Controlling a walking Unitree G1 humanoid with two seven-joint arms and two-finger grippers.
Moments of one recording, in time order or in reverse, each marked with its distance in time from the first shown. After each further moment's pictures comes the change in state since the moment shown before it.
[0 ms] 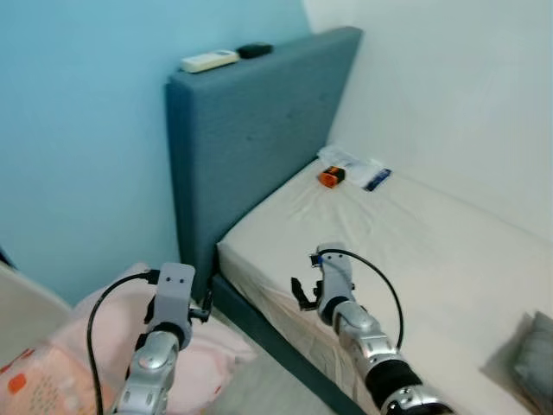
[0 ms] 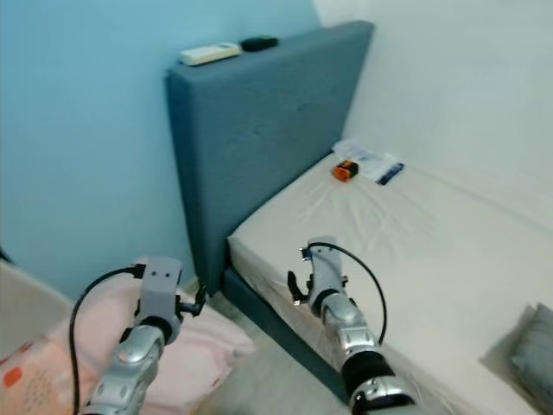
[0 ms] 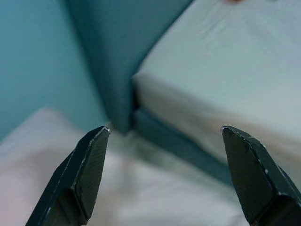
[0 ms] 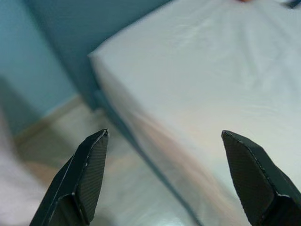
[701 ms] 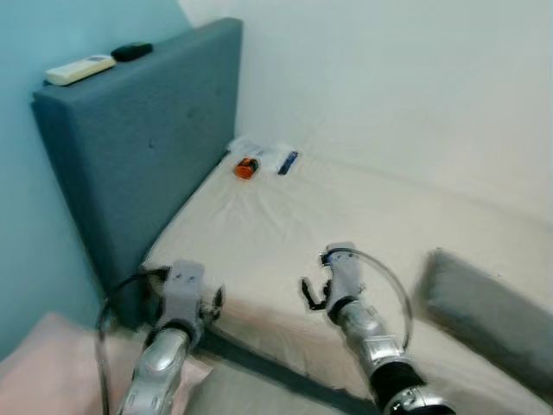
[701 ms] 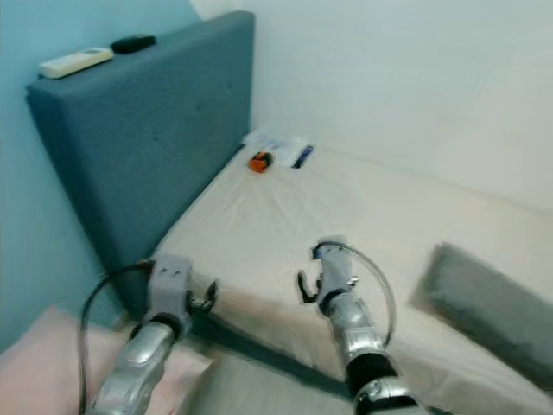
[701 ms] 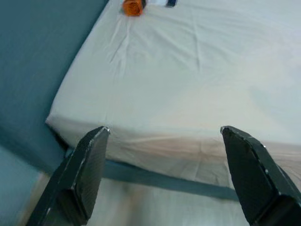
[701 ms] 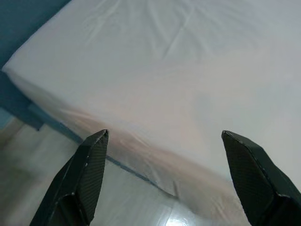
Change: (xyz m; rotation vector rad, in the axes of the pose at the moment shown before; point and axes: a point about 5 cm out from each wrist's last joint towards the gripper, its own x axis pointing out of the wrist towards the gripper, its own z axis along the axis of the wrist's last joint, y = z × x) left arm -0.002 0.003 0.002 -0.005 -0.023 -0.016; right arm 0.001 0.009 -0.001 0.008 0.006 0.019
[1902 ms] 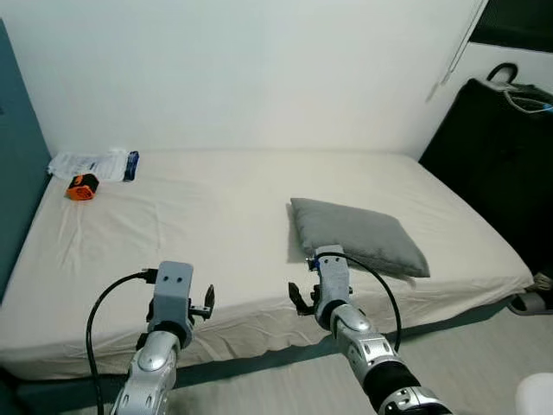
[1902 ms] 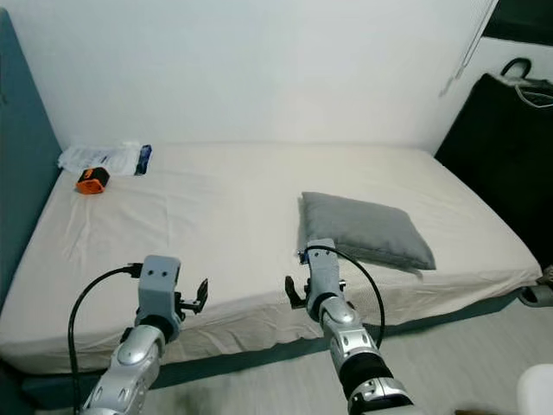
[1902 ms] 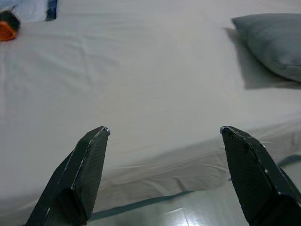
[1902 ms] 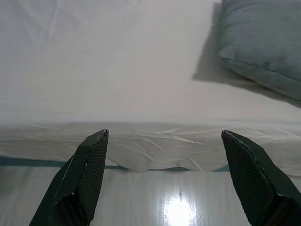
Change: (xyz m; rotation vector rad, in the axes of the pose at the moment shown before) left arm 0.001 0.007 0.004 -0.050 -0.020 0.059; right arm 0.002 0.003 0.005 -0.012 -0.003 0.040
